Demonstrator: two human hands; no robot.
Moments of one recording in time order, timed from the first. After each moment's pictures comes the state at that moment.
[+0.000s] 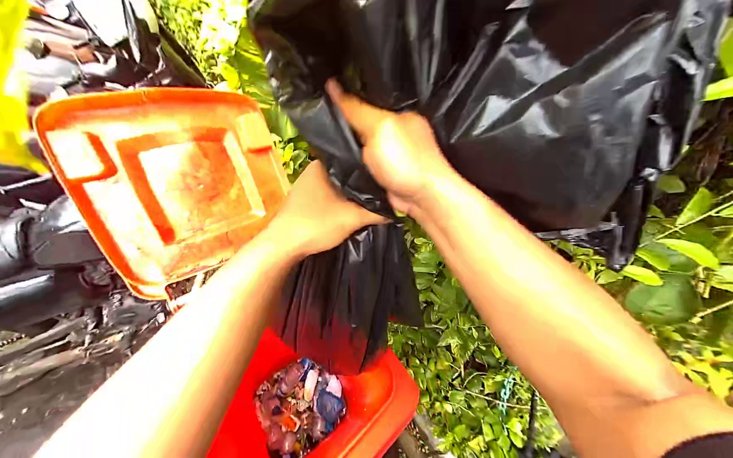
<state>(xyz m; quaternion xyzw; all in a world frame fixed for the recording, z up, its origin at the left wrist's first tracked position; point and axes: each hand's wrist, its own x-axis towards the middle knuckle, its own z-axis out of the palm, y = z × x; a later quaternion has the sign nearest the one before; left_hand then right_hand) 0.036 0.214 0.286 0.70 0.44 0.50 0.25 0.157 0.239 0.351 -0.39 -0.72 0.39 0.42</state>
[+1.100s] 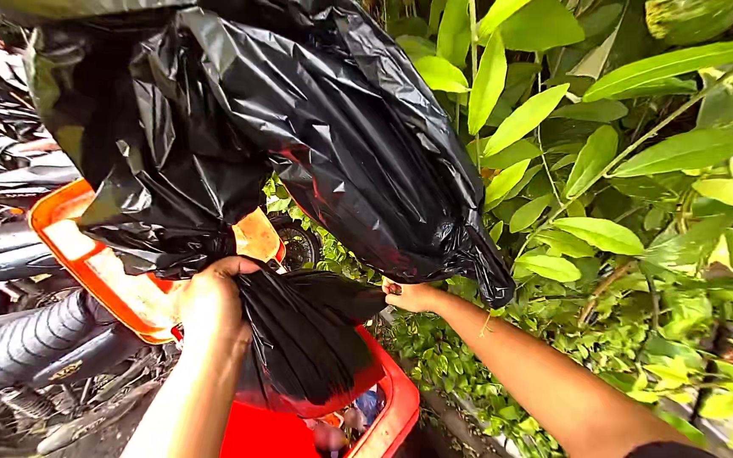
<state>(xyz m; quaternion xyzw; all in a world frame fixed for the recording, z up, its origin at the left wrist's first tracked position) 0.114 0.186 0.250 0.27 0.62 0.68 0.29 0.371 0.314 0.016 -0.41 -0.81 0.37 0.18</state>
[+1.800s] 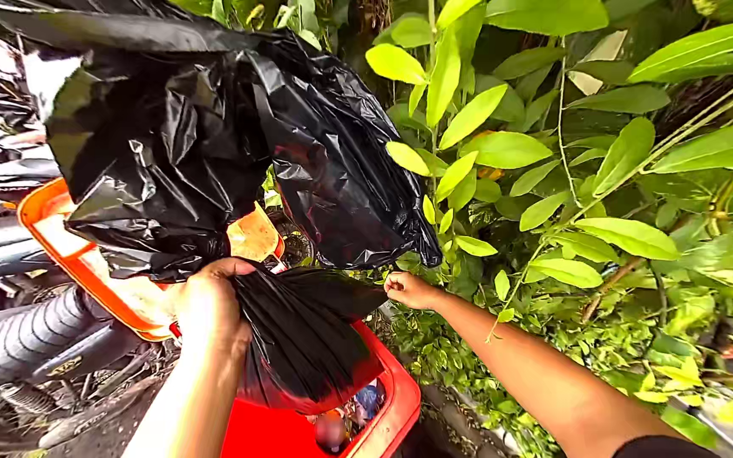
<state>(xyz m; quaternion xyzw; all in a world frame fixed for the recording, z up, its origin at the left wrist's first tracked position) 0.108 0.192 0.239 0.25 0.61 0.70 0.29 0.376 0.321 -0.009 -0.42 -0.76 0.47 0.19</state>
